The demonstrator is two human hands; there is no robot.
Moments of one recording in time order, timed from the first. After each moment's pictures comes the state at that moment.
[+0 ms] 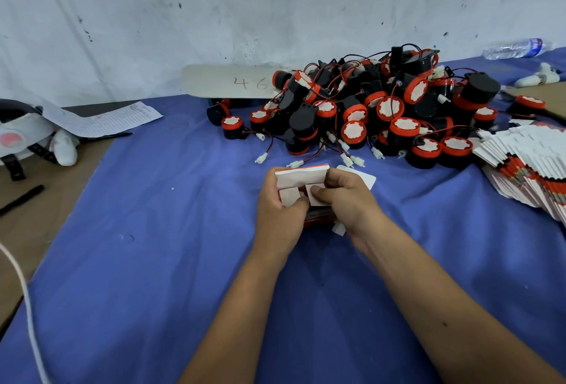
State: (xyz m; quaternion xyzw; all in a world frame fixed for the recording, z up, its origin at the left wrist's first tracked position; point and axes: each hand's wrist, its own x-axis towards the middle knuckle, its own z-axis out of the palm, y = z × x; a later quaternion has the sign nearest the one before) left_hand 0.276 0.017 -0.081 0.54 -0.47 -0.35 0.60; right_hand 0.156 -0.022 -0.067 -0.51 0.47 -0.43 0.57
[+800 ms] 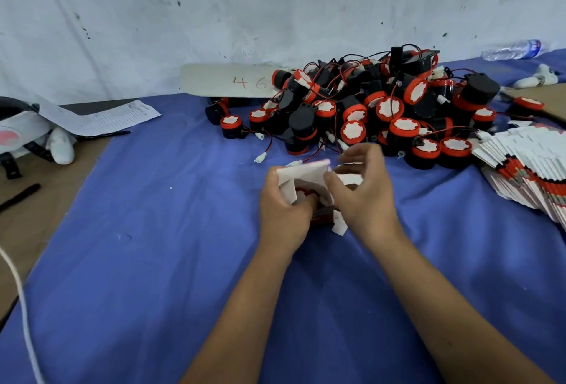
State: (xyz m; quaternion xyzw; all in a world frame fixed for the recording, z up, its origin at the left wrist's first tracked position) left_hand 0.269 0.011 -0.083 0.56 -0.46 -0.32 0.61; right_hand 0.141 -0.013 -0.062 -0.59 0.50 -0.56 0.30
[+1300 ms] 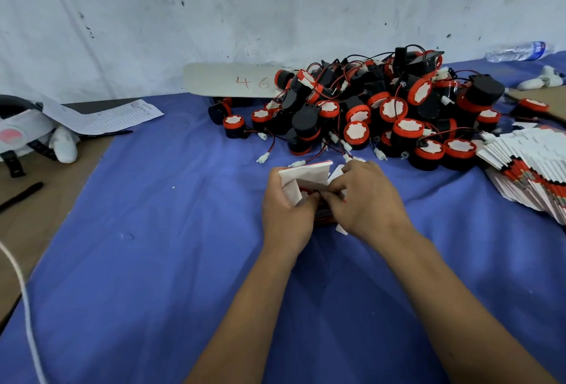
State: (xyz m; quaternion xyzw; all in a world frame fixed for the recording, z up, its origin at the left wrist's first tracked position) left_hand 0.269 0.010 -0.087 0.57 -0.45 -0.32 0.61; right_hand 0.137 -0.014 -0.045 -0.78 0.58 -0.23 0.08
